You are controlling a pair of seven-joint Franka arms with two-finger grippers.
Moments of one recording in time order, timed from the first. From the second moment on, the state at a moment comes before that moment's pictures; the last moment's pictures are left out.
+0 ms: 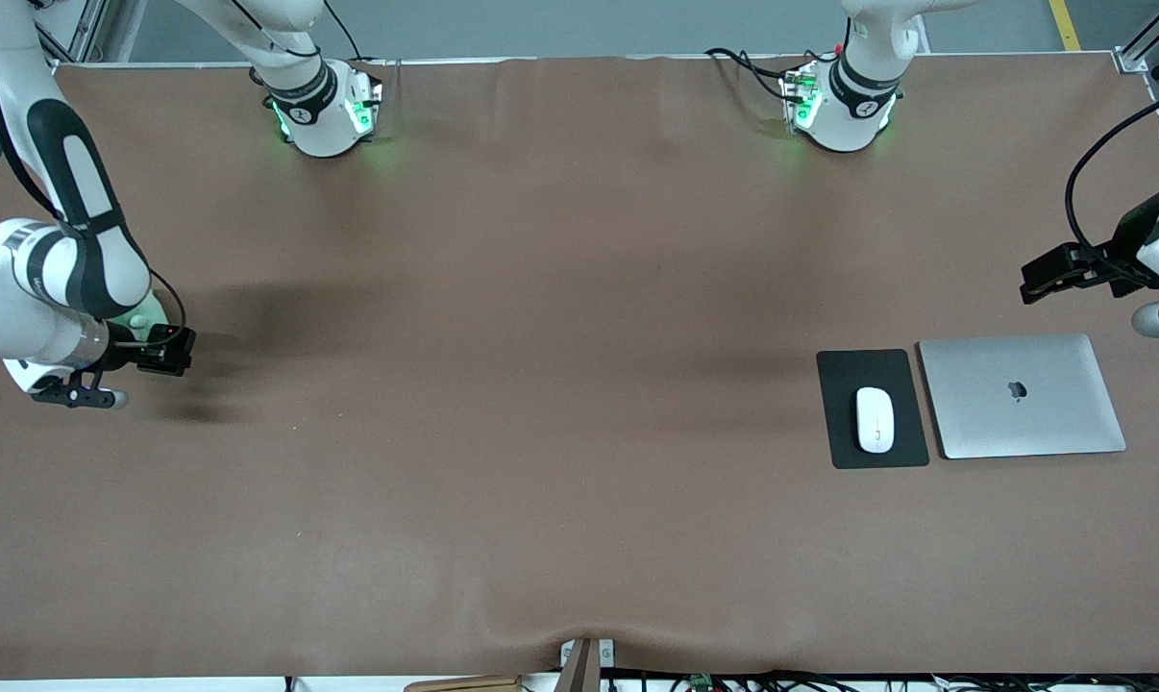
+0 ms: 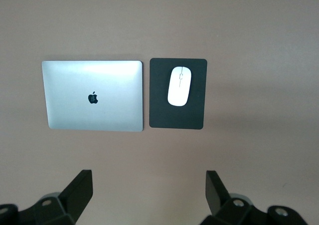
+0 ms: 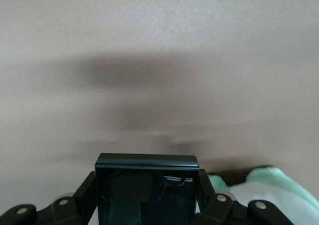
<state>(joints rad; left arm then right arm) 0.14 0.13 -0.21 -1.44 0.08 1.53 -0.10 -0.30 0.45 -0.03 -2.01 -0.08 2.30 -0.18</state>
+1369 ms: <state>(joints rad) 0.14 0.13 -0.21 -1.44 0.08 1.53 -0.10 -0.09 0.34 -0.01 -1.57 -0.07 1.72 -0.11</state>
